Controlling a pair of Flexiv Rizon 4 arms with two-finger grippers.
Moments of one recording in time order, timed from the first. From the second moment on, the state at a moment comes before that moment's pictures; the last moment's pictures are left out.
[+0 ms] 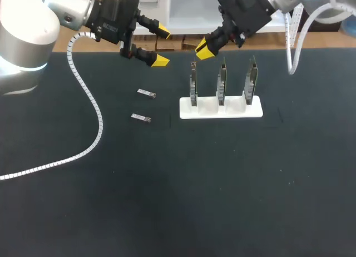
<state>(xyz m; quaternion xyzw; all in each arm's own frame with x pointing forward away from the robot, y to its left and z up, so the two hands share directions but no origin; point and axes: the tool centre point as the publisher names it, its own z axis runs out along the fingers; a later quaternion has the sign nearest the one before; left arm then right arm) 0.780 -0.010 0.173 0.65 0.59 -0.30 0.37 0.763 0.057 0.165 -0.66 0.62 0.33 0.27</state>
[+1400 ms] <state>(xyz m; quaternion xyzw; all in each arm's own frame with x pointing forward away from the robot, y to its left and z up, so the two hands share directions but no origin) 0.780 -0.010 0.173 0.65 0.59 -0.30 0.37 0.700 -0.029 0.193 -0.66 0.64 0.31 0.26</state>
